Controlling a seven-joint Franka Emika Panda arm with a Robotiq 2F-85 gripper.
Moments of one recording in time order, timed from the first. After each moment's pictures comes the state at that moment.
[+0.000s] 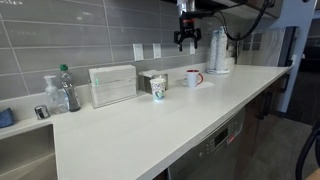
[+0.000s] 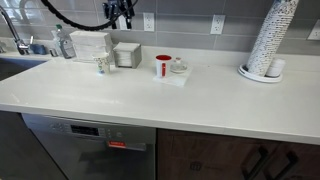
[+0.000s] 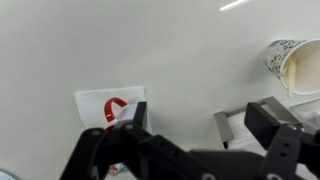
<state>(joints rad) 0.03 0.31 -0.06 -1.40 -0.11 1.76 0.10</state>
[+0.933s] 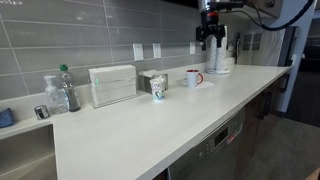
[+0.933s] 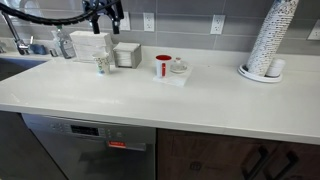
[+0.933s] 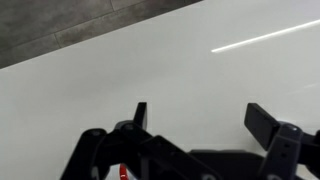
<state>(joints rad) -0.04 -0.04 -0.06 -1.84 -0.11 1.74 -0.08</state>
